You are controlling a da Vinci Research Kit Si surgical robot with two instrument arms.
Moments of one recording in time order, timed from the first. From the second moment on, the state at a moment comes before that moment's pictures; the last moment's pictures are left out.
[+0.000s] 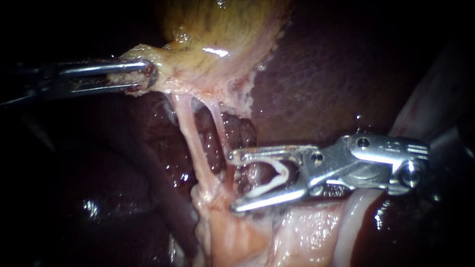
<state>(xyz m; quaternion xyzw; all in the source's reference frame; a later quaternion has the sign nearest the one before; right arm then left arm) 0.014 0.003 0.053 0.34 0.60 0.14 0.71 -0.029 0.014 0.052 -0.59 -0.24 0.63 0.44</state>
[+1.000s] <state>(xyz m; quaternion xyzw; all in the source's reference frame) 0.013 0.003 0.053 0.35 0.60 0.15 0.71 -0.028 0.014 0.052 -0.59 -0.24 0.63 0.44</state>
